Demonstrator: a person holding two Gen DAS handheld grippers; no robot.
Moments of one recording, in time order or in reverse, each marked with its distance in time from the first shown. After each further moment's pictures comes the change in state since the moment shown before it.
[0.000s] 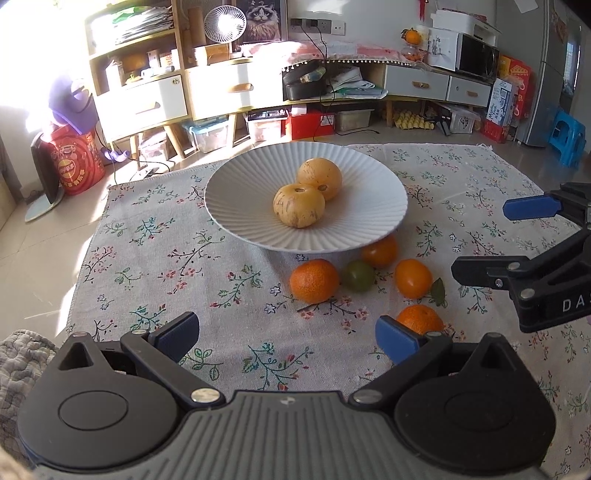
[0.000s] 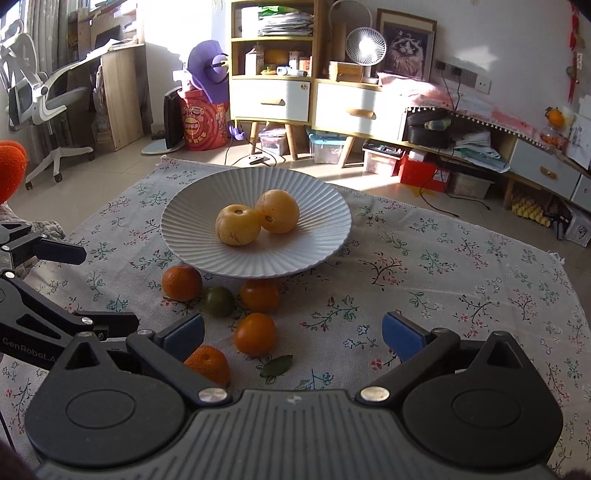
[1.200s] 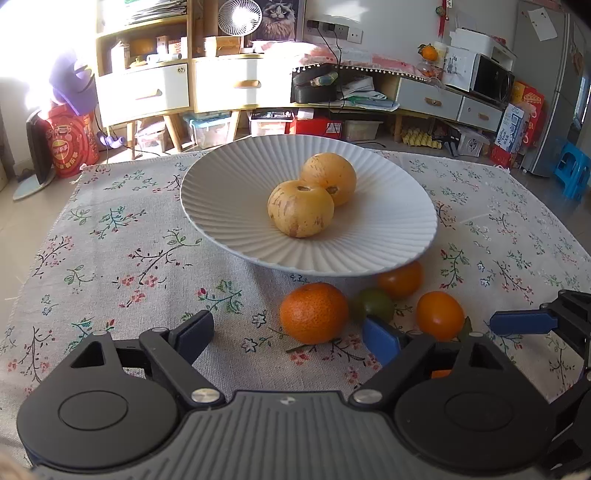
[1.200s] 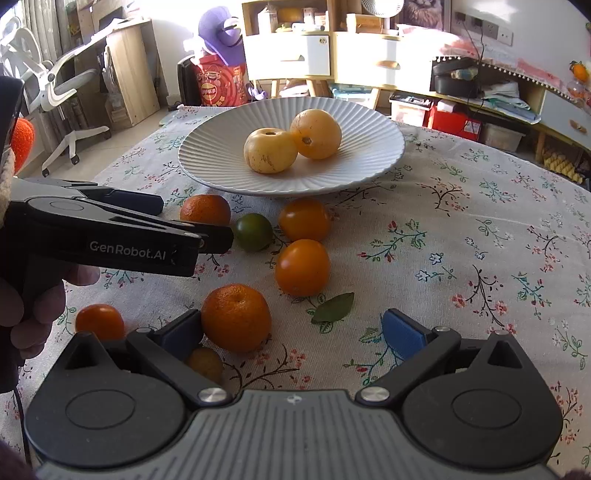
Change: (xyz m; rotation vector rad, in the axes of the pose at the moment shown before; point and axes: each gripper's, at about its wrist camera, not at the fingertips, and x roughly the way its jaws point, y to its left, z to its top) left arm 0.050 0.002 0.008 -0.102 -0.024 -0.041; right arm 0.027 0.019 -0.028 0.060 0.128 0.105
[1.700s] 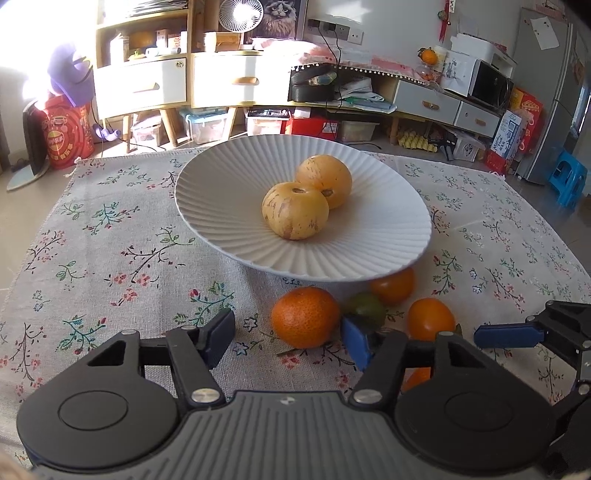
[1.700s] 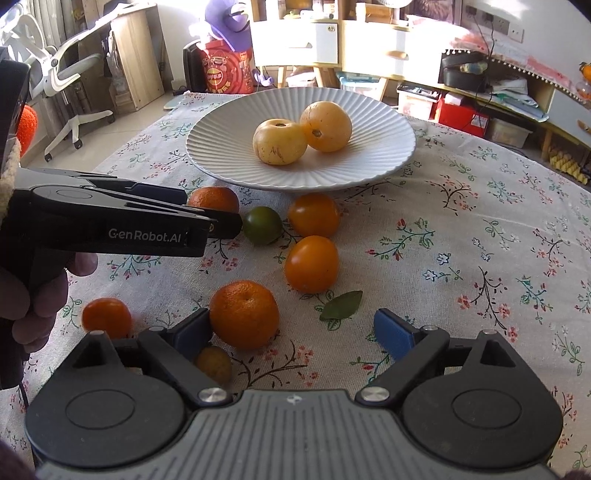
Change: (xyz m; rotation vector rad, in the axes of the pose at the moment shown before) left arm 0.001 0.002 0.004 -0.029 0.011 -0.034; right arm 0.000 0.005 0.008 -0.026 0.048 0.009
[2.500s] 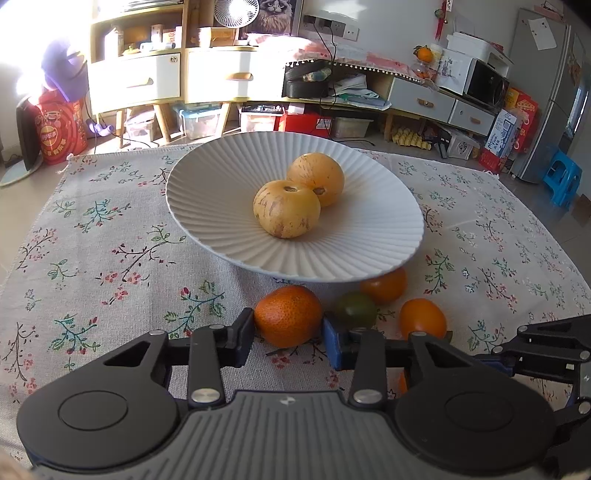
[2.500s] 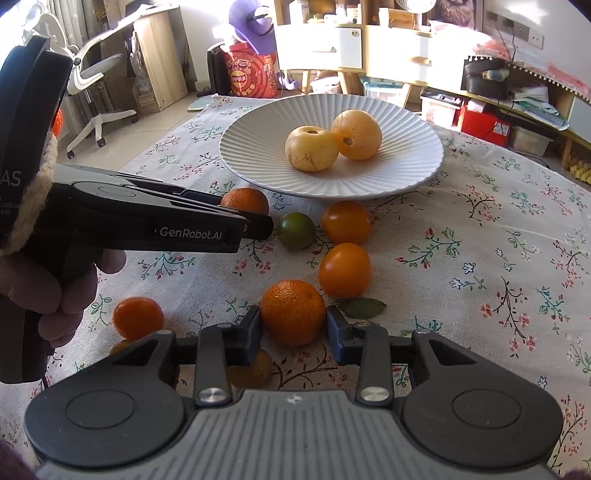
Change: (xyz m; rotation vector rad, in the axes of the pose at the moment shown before) left arm 0.004 -0.001 0.002 -0.002 0.015 -0.021; right arm -0.005 0.008 0.003 -0.028 -0.009 0.065
